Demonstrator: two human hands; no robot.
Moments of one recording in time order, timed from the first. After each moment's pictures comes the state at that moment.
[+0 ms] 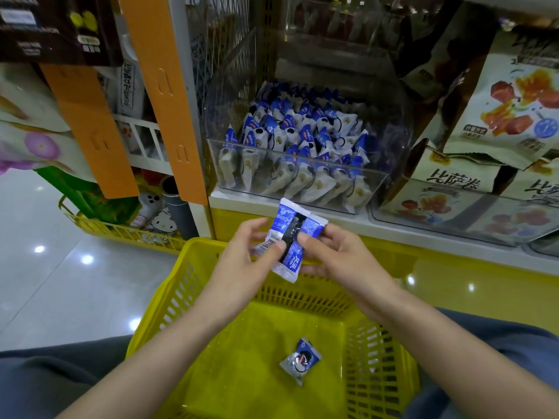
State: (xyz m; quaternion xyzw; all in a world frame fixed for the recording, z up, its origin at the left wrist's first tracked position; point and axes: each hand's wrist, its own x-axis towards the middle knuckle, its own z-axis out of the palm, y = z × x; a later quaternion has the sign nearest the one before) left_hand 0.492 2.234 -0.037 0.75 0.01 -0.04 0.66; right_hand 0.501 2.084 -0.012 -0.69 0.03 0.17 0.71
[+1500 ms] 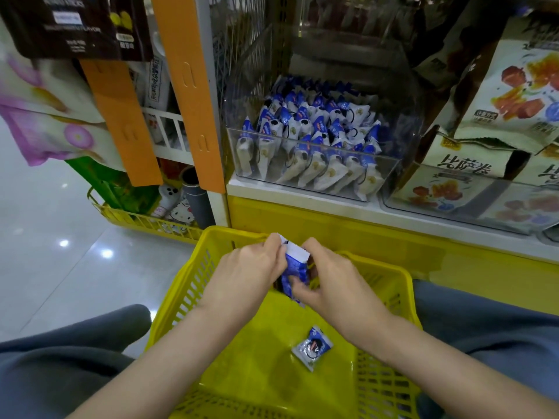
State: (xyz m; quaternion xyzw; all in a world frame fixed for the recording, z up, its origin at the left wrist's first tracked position) left_hand 0.461 2.246 -0.038 0.97 -0.13 0.08 0.21; right_hand 0.456 2.097 -0.032 -0.93 -0.18 0.02 0.32
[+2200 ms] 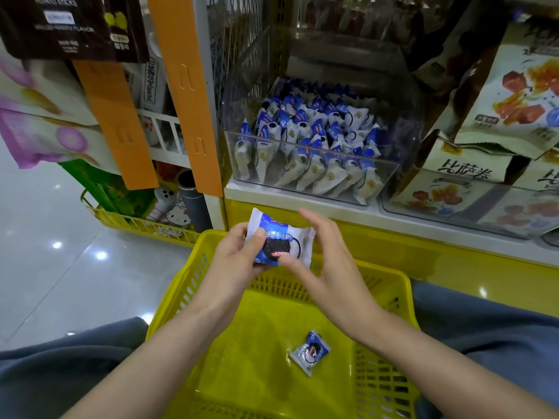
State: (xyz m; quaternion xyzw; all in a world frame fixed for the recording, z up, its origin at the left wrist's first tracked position) left_hand 0.473 2.248 -0.036 0.61 0.11 -0.06 0.78; right_hand 0.468 2.105 -0.028 -0.86 -0.15 -0.01 0.48
